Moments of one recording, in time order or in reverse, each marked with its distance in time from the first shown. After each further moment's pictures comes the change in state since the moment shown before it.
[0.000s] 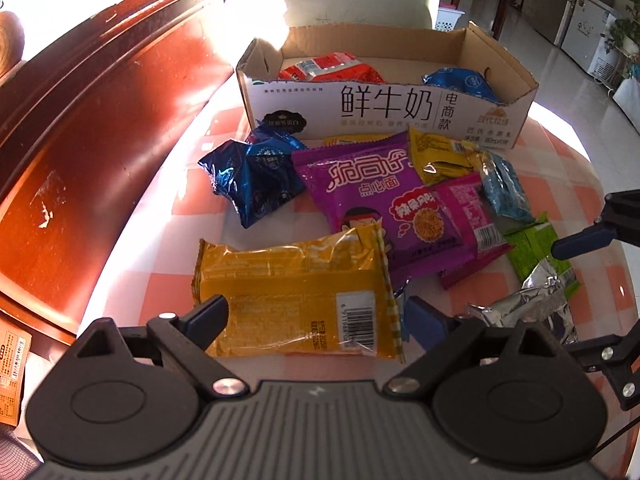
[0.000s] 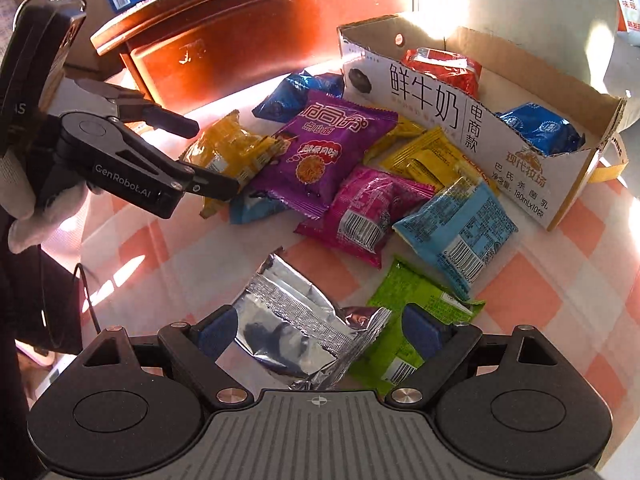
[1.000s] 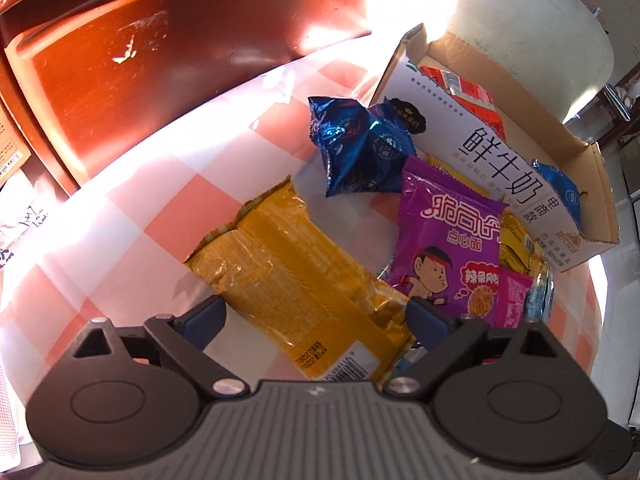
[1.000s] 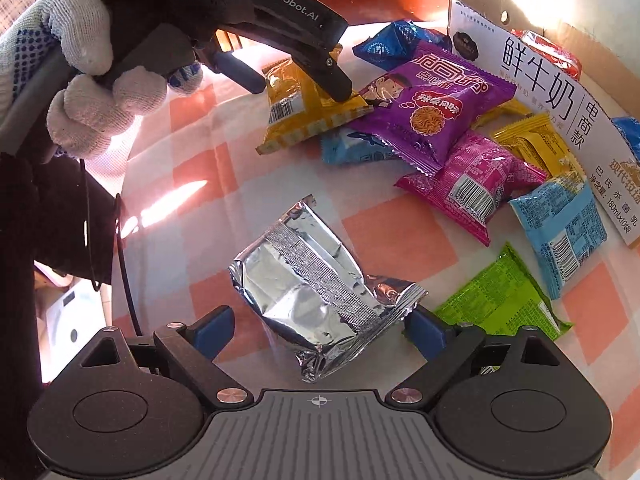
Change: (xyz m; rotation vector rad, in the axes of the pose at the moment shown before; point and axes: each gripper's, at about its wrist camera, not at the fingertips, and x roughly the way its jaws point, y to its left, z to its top) left arm 0.020 0.047 0.000 -0.604 0.098 -0.004; right arm 0.021 0.040 -0.009 -0.173 0.121 0.112
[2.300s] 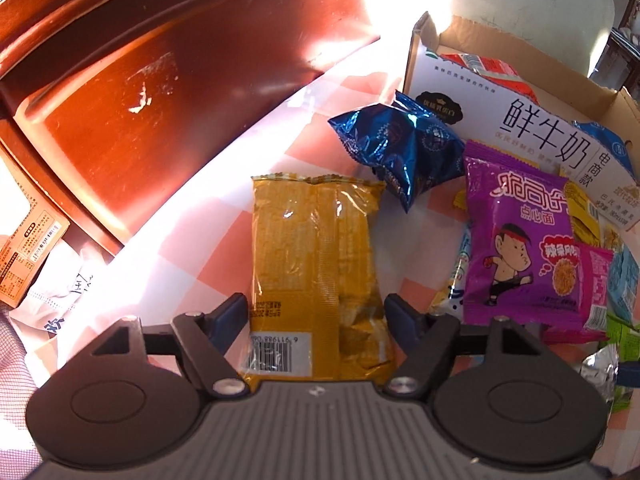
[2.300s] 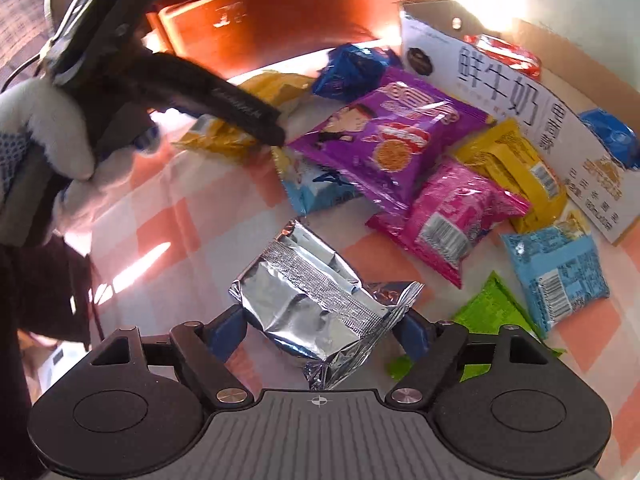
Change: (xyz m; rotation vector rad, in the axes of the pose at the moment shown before) left arm 0.007 0.006 -0.009 0.213 -0.080 0.177; right arm 0.004 -0.025 0.017 0.247 -0.102 -0.107
